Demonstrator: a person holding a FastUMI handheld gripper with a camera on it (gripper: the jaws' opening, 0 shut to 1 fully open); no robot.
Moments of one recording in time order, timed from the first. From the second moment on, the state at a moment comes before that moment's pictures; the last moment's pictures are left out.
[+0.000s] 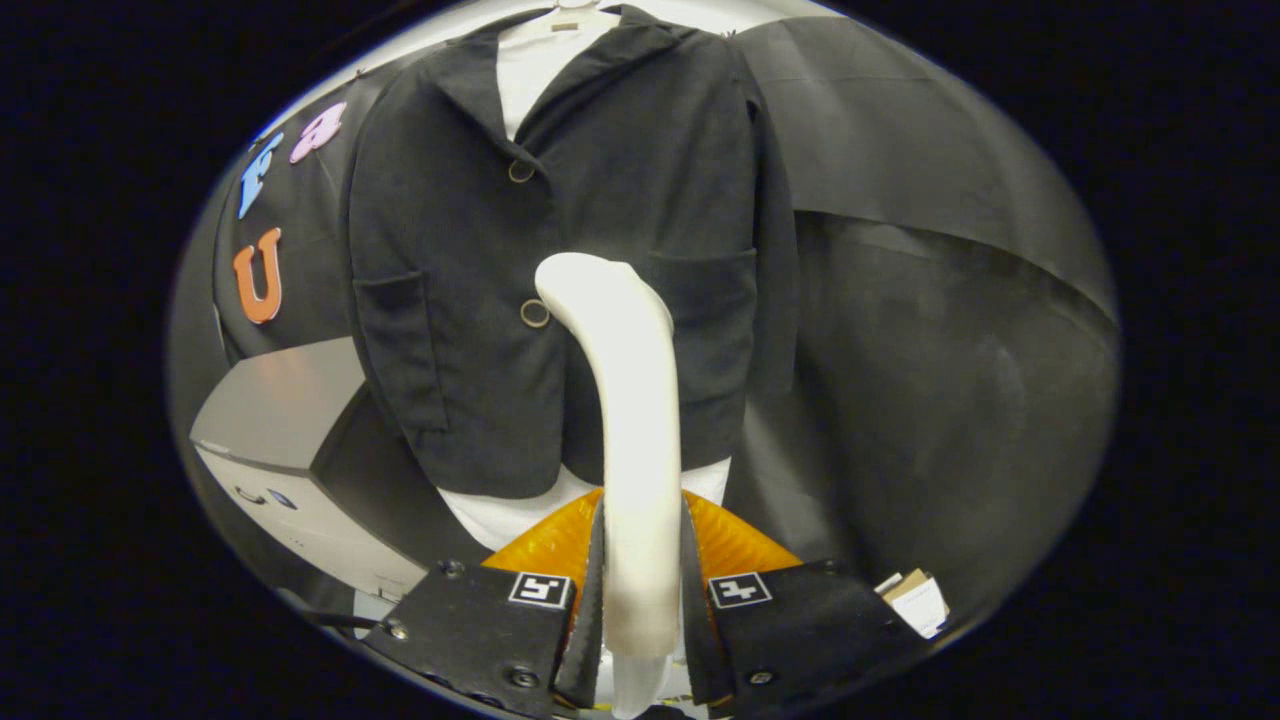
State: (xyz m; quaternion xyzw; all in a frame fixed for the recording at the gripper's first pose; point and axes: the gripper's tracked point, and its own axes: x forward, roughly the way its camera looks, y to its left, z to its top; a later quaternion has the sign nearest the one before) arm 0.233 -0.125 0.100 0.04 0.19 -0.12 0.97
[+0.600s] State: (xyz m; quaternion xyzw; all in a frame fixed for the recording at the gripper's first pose) arm 0.228 -0.115 0.048 0.05 0.24 -0.11 0.96
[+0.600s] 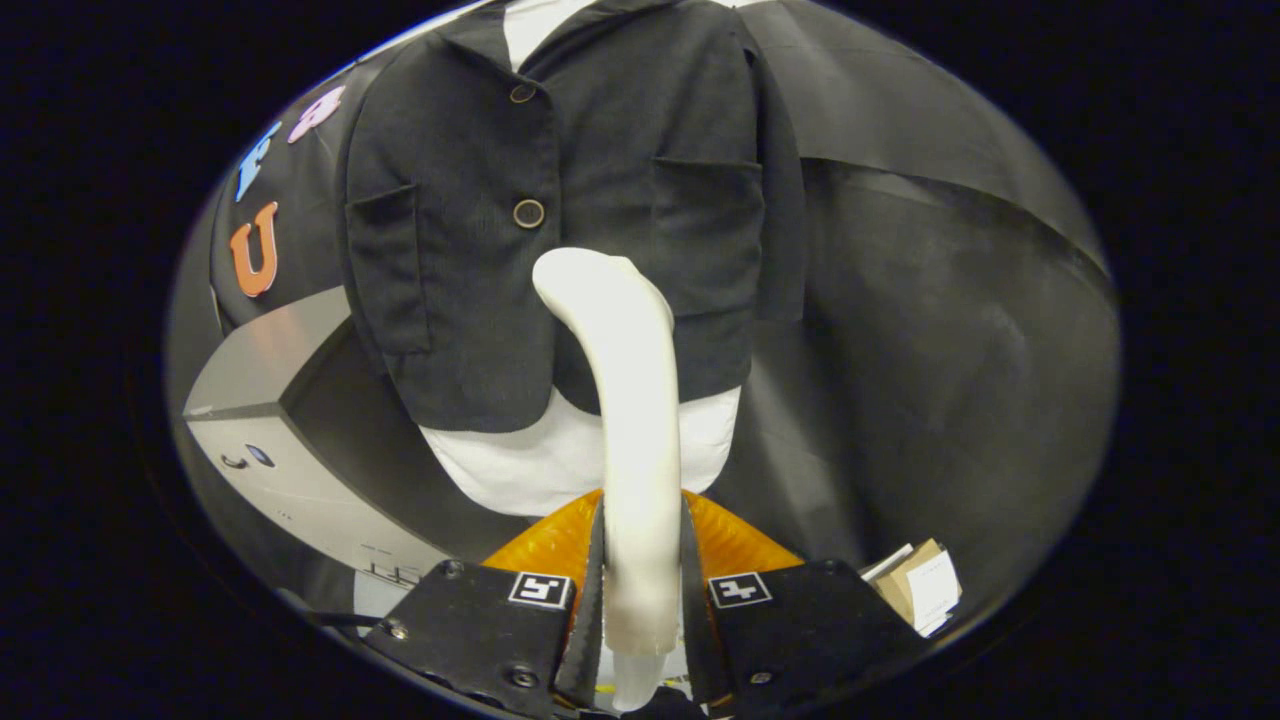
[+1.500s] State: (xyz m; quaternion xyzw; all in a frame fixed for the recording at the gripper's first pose) arm 0.192 -0.090 0.011 0.11 0.24 -0.07 0.96
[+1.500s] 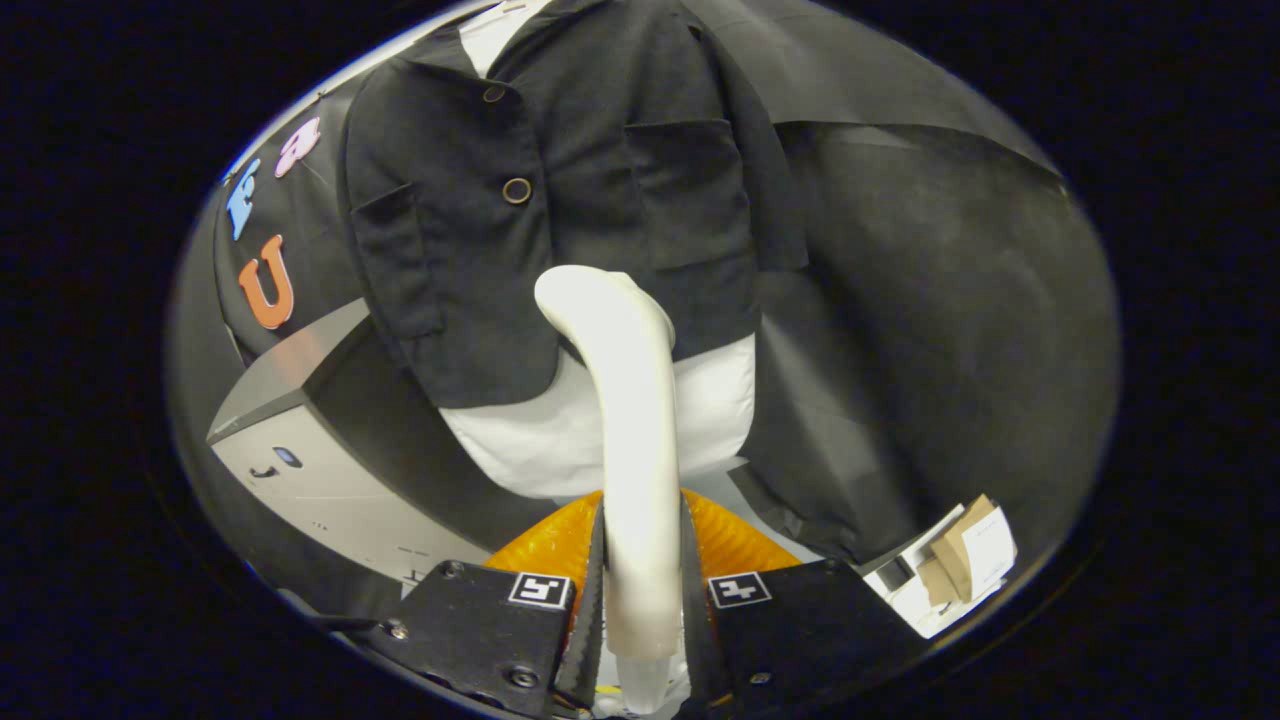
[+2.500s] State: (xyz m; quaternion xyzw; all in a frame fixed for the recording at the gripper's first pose) arm -0.040 0.125 -0.052 -0.02 0.30 0.04 0.95
